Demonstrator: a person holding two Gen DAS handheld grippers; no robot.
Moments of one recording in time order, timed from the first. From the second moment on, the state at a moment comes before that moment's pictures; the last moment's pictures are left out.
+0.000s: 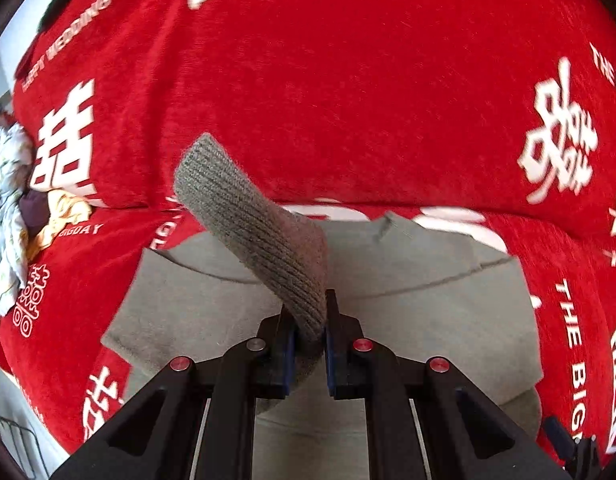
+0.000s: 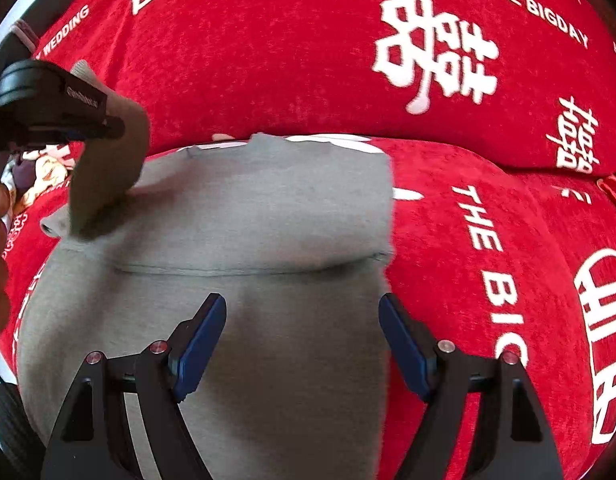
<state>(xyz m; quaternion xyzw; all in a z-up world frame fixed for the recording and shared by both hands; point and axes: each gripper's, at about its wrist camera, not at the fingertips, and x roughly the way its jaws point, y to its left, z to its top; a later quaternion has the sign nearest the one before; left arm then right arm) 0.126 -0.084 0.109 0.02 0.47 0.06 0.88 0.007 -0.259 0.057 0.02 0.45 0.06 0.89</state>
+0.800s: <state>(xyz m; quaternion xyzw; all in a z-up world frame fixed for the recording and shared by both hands) 0.133 -0.167 0.041 0.03 0.53 -0.02 0.85 0.002 -0.321 0.049 0.07 0.44 0.03 0.89</state>
